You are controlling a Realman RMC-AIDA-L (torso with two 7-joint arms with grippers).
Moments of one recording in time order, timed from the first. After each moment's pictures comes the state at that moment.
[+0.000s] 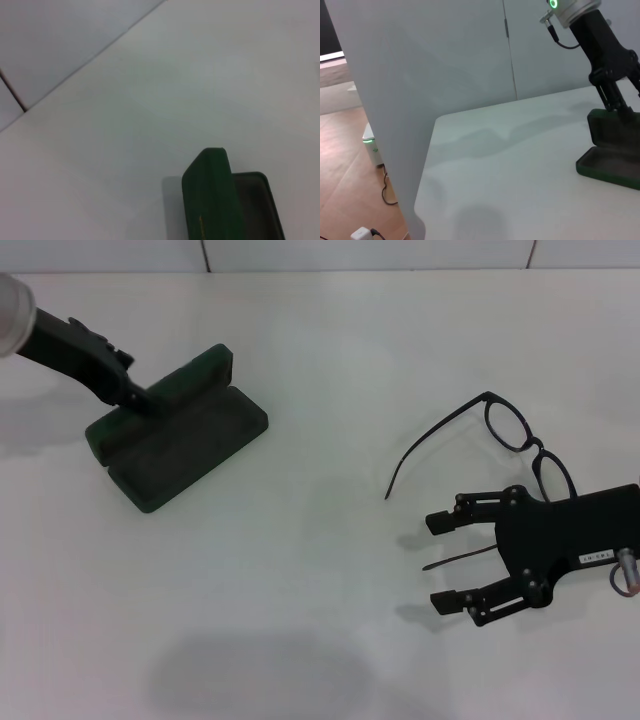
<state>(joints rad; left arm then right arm) -0.77 -1.98 0.85 0.98 2.65 1.46 -1.99 0.55 2.01 -1.19 -0.73 -1.82 -1.62 1.33</state>
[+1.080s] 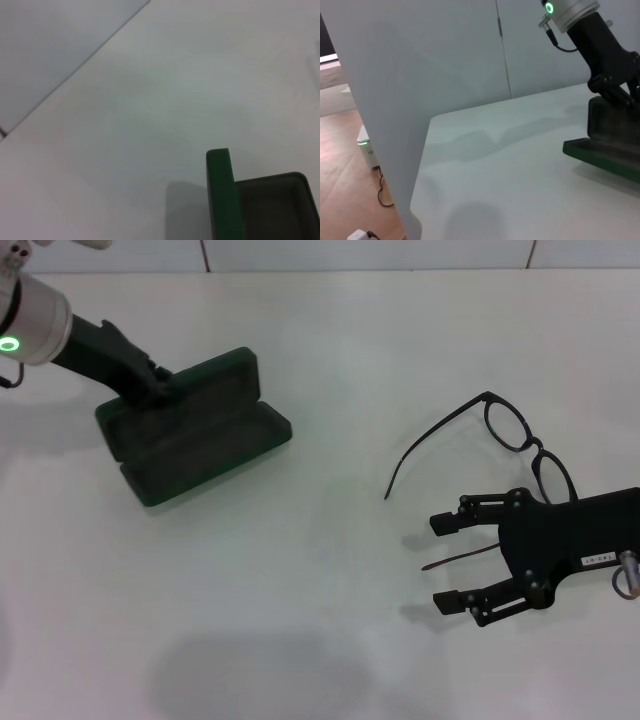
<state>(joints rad) -0.75 -2.03 0.92 1.03 2.63 1.42 -1.96 0.54 2.01 -1.19 -0.72 -1.81 -1.61 1.33</state>
